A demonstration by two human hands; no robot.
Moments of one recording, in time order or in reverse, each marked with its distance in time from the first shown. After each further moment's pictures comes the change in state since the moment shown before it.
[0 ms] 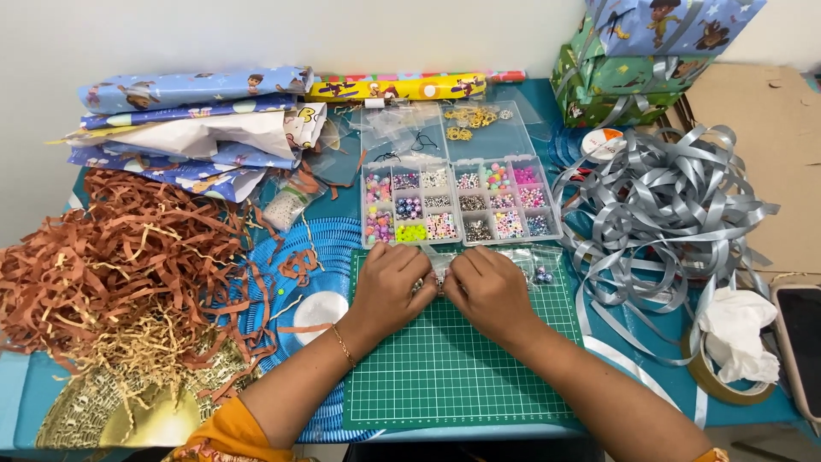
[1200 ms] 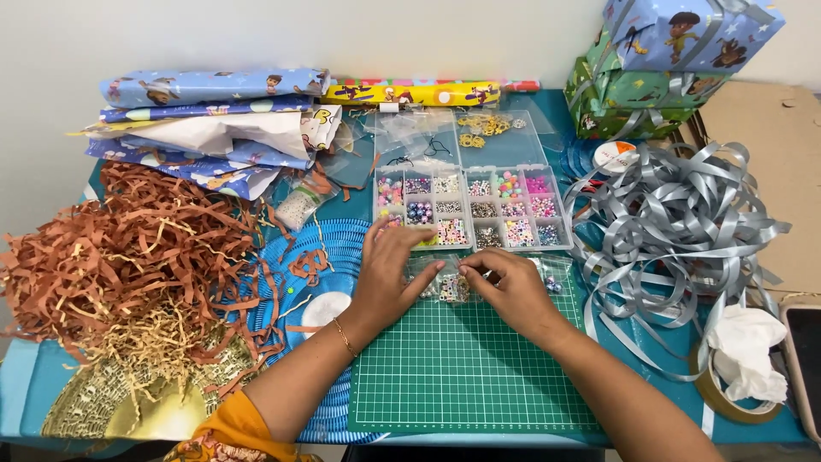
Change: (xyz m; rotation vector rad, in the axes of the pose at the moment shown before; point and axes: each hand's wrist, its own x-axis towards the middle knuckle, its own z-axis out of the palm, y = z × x) left_hand 0.012 -0.001 -0.016 -0.203 0.150 -0.146; right_hand 0.012 0.013 -0.019 0.723 -0.214 0.531
